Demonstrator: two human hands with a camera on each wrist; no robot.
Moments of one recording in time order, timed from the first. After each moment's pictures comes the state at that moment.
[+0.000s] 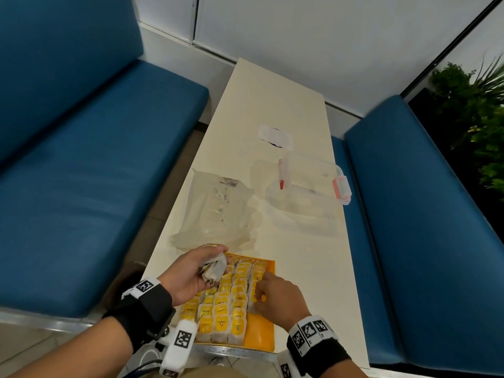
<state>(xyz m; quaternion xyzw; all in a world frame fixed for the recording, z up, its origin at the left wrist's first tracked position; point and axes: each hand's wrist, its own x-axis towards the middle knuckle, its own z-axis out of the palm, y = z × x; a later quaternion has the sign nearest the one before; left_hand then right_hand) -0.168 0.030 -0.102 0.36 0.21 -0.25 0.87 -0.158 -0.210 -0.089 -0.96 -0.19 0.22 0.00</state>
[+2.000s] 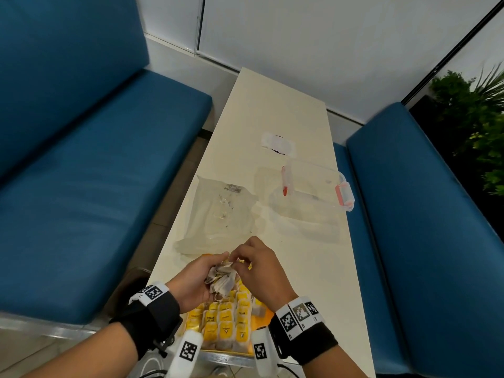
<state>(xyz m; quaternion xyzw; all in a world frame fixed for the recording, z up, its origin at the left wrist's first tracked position) -0.170 0.026 -0.094 0.39 0.22 -0.32 0.84 -0.137 -0.131 -0.028 -0.93 -0.21 0.11 0.29</state>
